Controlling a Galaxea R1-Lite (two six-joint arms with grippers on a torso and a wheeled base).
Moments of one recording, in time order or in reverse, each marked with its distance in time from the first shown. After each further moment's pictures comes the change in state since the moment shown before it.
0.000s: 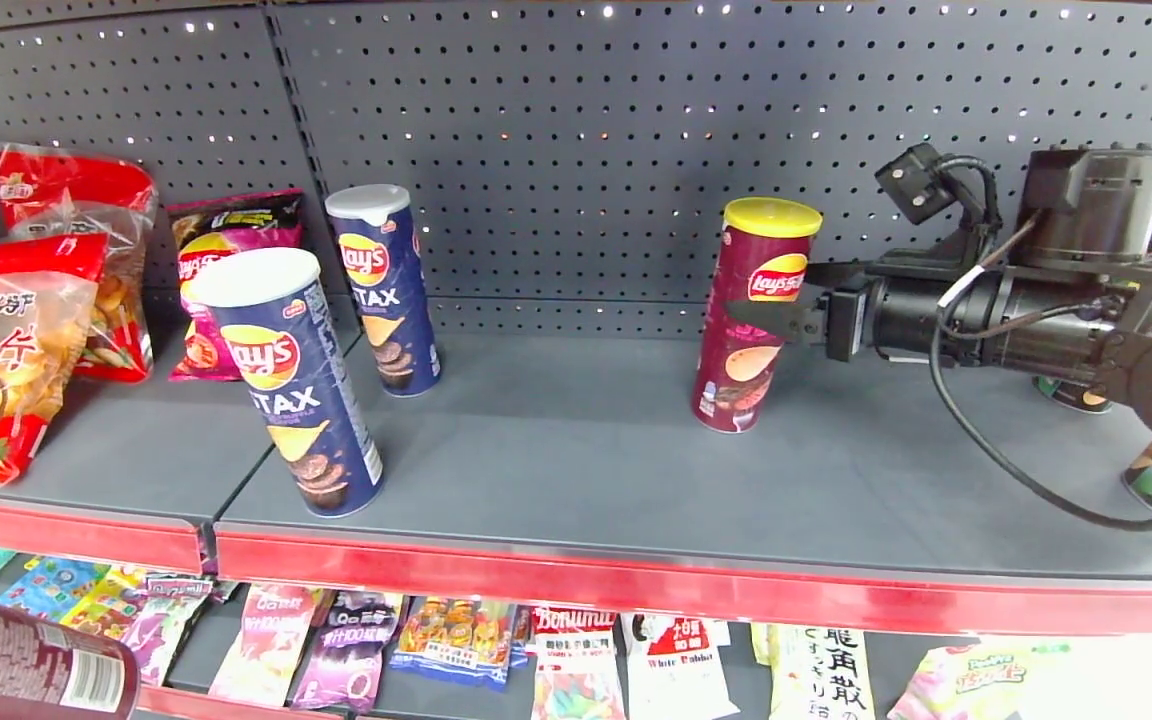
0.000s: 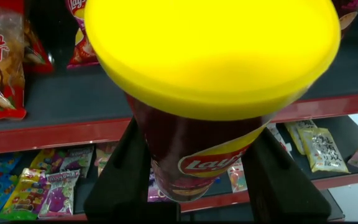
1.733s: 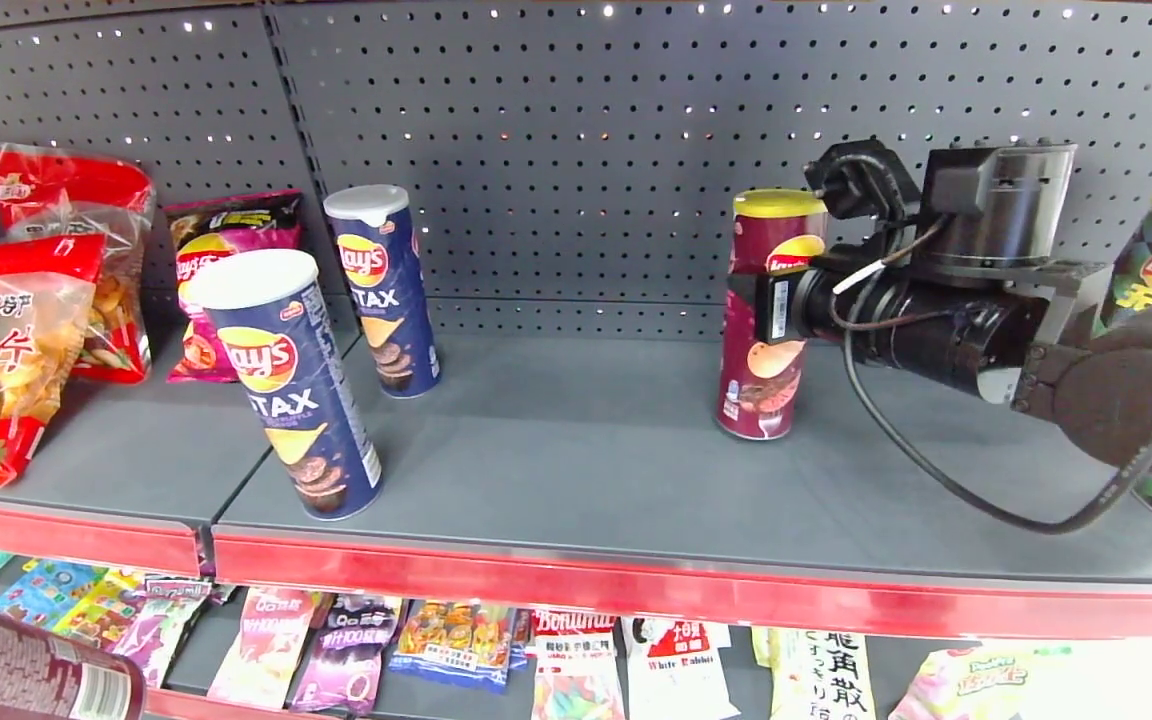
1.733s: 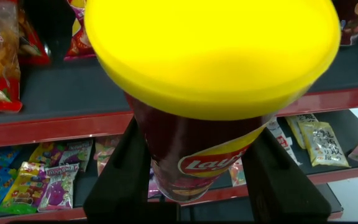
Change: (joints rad) left arm 0.000 0.000 0.013 0.018 -0.001 0.000; right arm 0.213 0.037 -0.052 0.001 -0.636 0.074
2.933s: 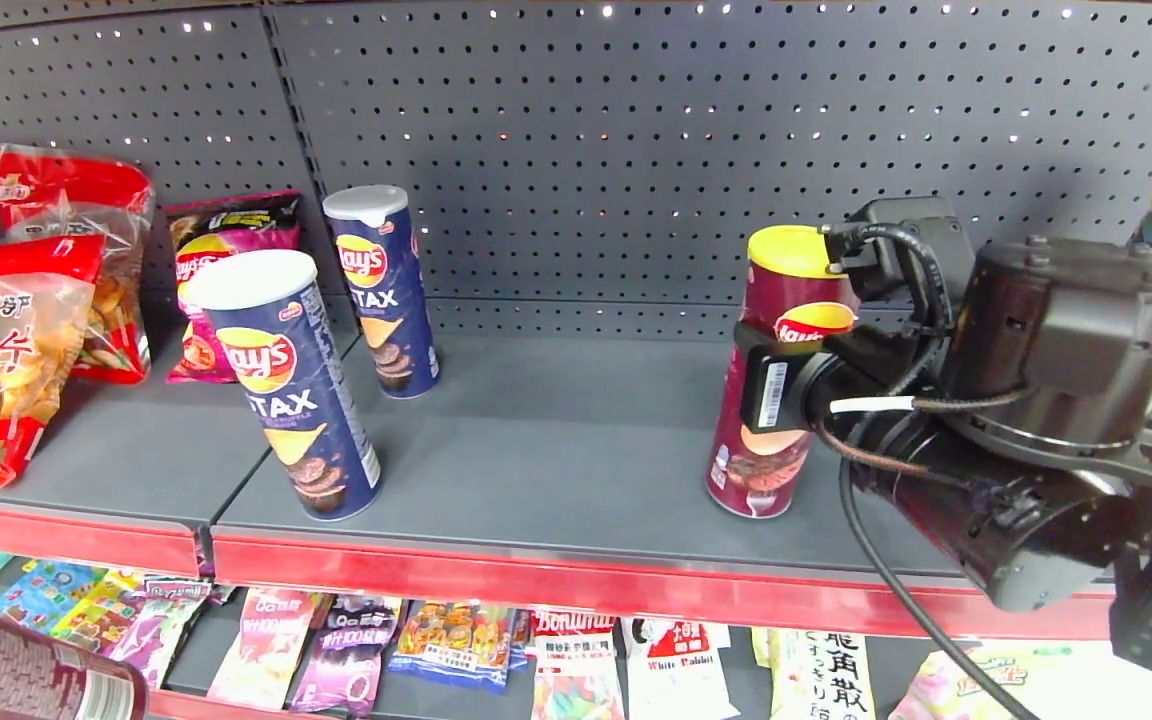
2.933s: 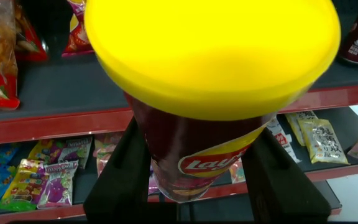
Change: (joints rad) left arm 0.000 0.001 0.002 0.013 0.000 0.000; right arm 0.335 -0.120 0.299 -0.246 -0.501 0.061
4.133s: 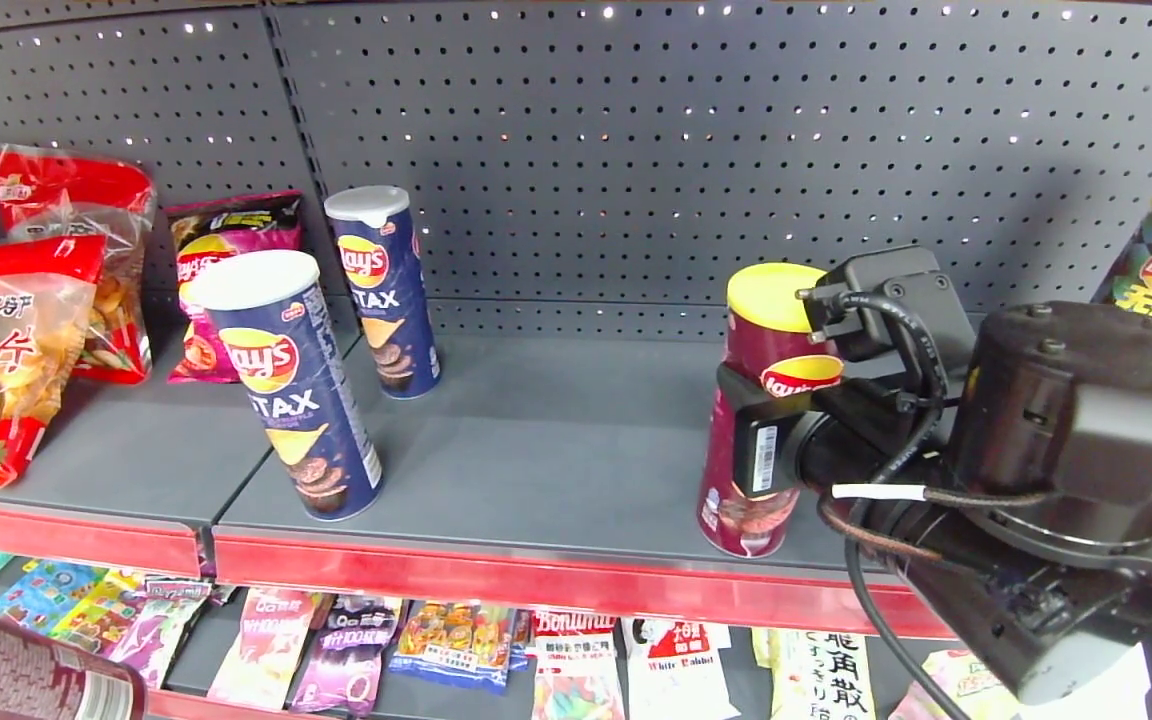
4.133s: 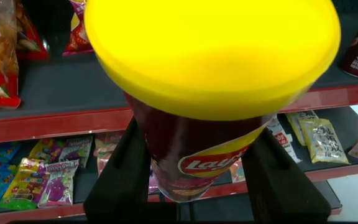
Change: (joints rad) left arm 0.000 0.000 0.000 0.001 0.000 0.000; right arm 0.075 -0.021 0.078 -0.001 -0.019 -0.034
